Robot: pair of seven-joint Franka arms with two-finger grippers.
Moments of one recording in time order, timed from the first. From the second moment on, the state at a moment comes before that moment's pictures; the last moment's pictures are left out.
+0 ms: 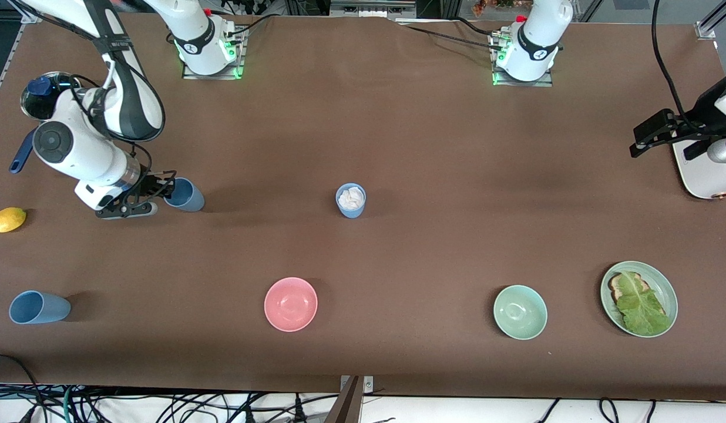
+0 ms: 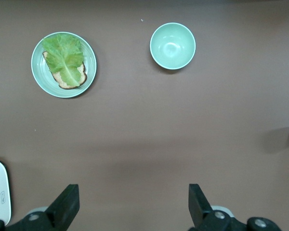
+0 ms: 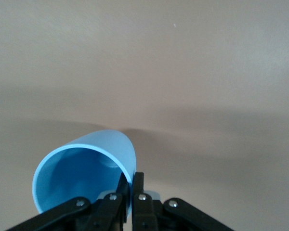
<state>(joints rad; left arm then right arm) 0.04 0.04 -0.05 -1.49 -0.03 1.55 0.01 0.01 0.21 0.01 -2.11 0.01 2.22 -0.10</state>
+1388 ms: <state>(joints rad) 0.04 -0.02 -0.05 -1.51 -0.03 1.45 0.02 0.49 0.40 0.09 -1.49 0.01 1.90 0.66</state>
